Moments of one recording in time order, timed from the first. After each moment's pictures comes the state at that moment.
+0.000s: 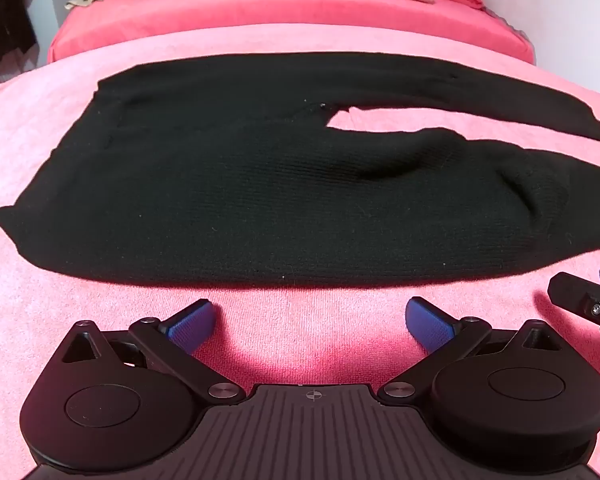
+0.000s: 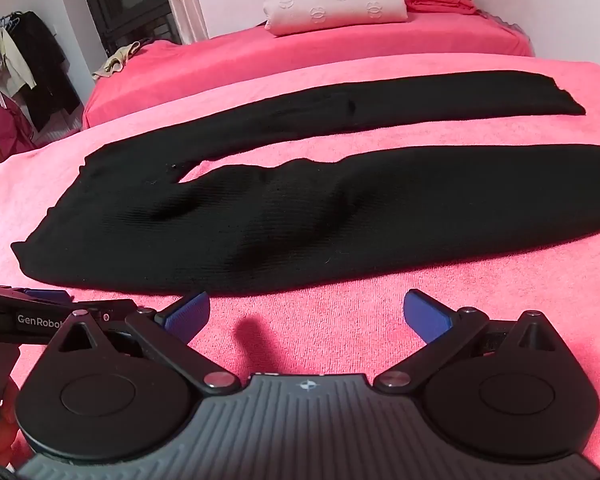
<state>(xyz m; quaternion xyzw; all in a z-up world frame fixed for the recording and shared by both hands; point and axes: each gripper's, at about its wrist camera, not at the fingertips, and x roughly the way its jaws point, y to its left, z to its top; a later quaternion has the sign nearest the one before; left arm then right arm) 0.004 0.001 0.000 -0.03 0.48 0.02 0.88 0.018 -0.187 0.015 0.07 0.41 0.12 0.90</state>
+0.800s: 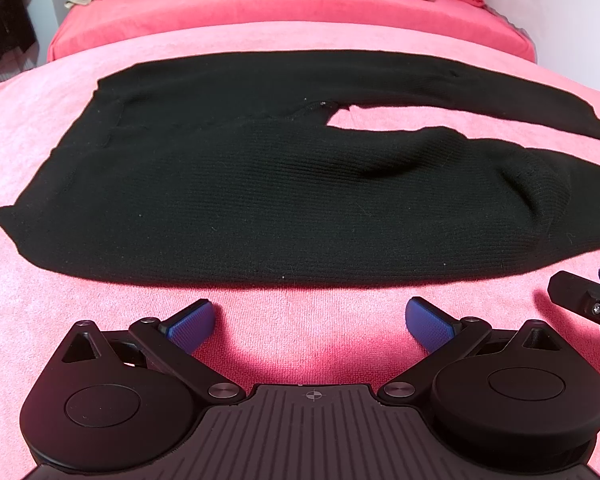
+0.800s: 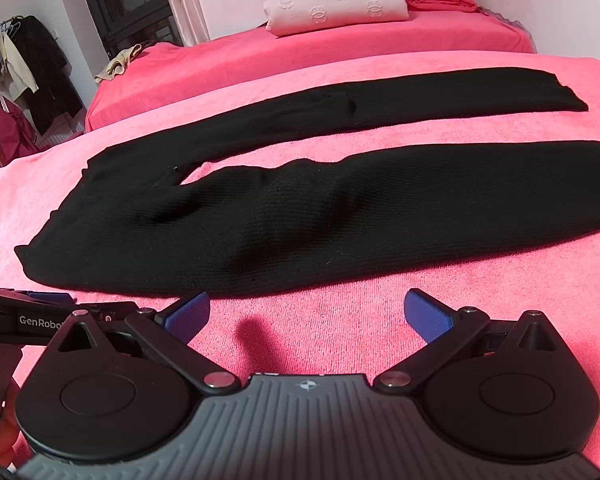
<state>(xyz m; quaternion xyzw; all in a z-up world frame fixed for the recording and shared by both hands) 0.004 0.001 -0.001 -0.03 0.48 0.02 0.88 0.019 -0.188 0.014 0.07 0.41 0.12 0.90</state>
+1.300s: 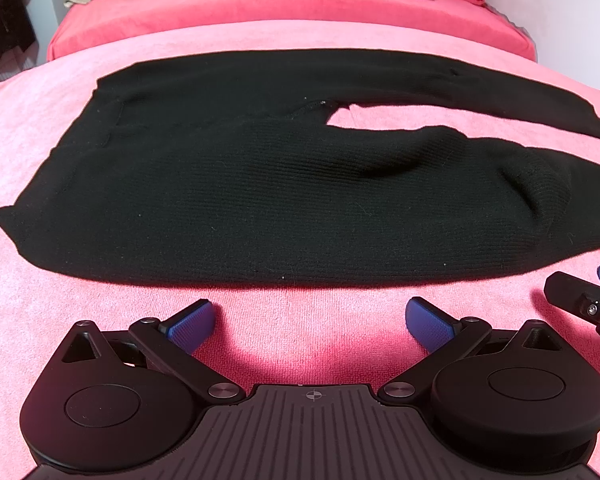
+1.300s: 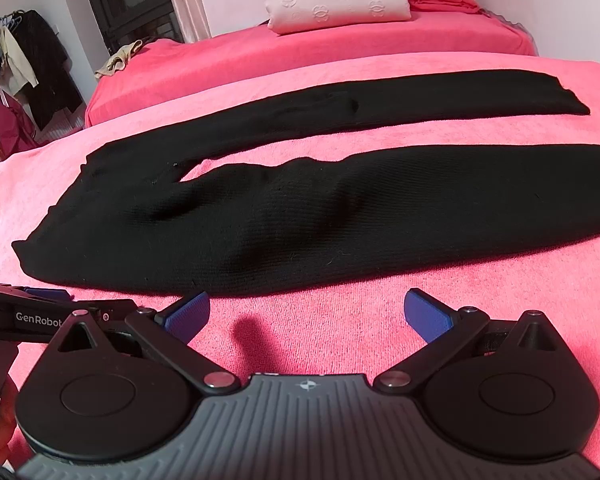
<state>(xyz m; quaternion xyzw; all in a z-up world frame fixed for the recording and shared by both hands) 0.004 0.001 -0.002 -0.03 0.48 0.02 0.88 0.020 -0.186 0.014 0.07 0.41 0.12 0.90</state>
